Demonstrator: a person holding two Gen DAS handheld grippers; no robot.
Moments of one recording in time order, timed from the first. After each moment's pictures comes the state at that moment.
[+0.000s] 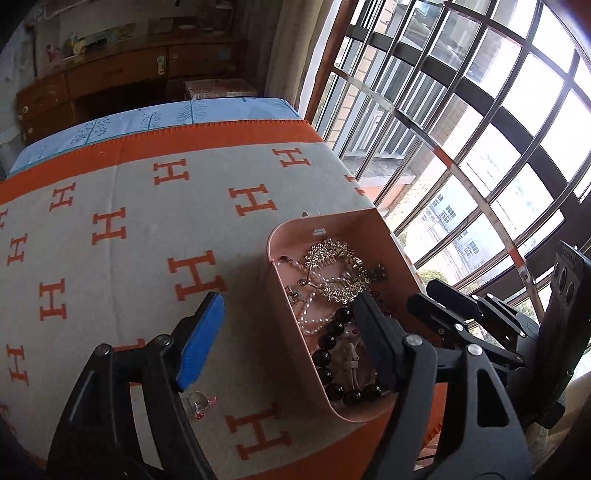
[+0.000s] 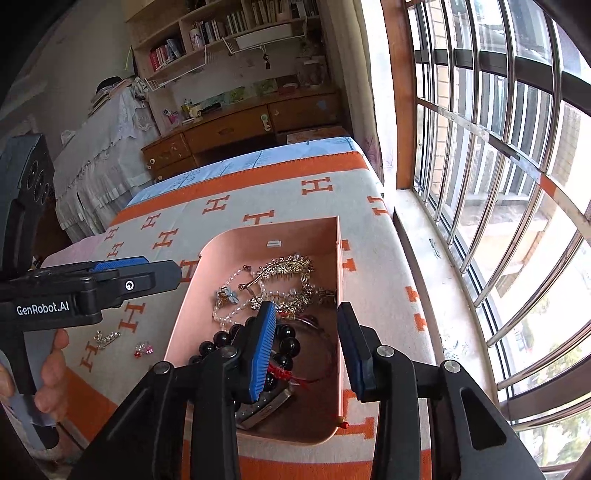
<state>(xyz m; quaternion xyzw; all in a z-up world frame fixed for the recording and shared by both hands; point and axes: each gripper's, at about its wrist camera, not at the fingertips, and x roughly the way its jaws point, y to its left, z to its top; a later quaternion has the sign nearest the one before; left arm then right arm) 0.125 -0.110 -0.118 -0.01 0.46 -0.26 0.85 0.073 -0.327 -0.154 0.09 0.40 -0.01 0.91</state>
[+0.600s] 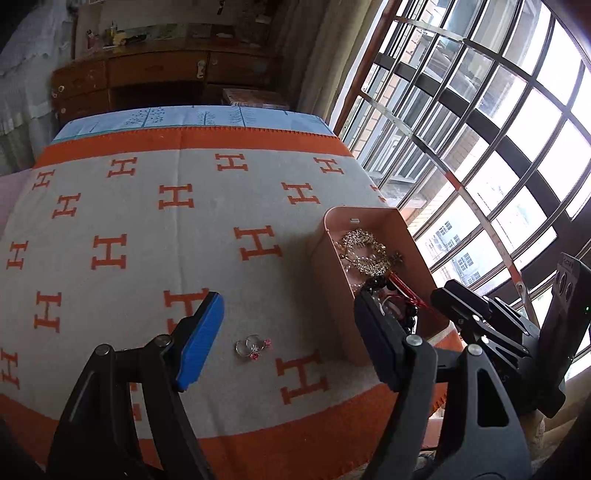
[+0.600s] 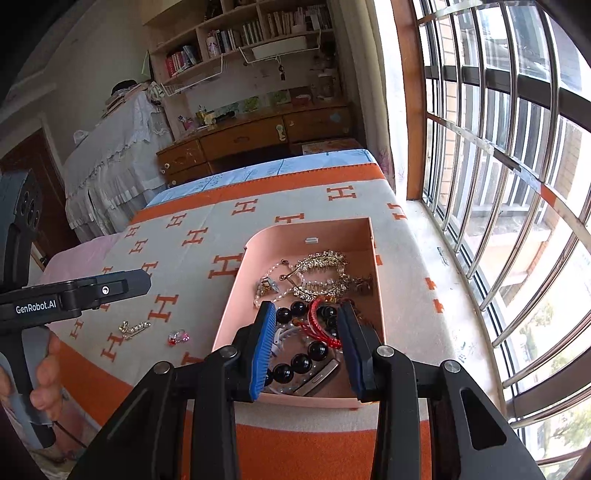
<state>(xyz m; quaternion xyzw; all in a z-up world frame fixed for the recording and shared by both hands) 0.078 -0.031 -0.101 -0.05 0.44 -0.22 0.87 0.032 -0.291 -0.131 0.08 0.38 0.01 0.92</state>
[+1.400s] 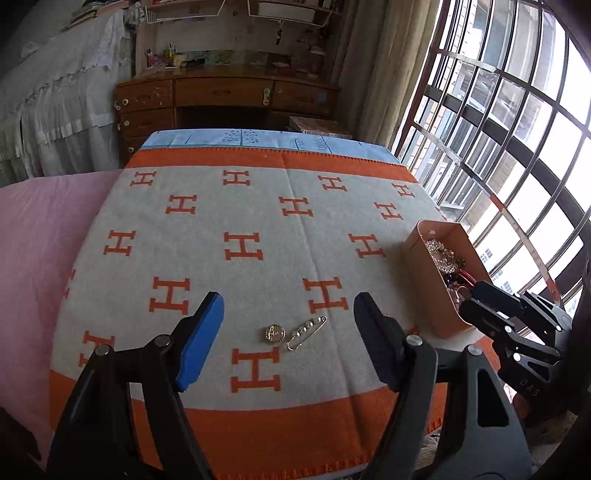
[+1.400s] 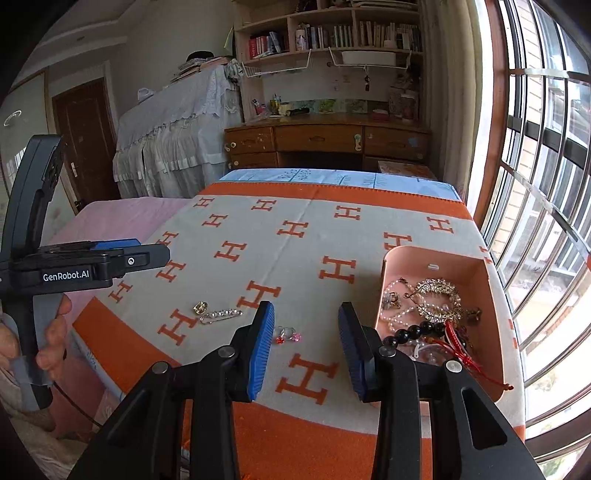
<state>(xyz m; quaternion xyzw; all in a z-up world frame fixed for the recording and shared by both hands) 0.037 0.096 -0.090 -0.04 0.40 -0.12 0.91 0.021 -0.154 -0.106 -0.01 0.36 0.12 0.93</state>
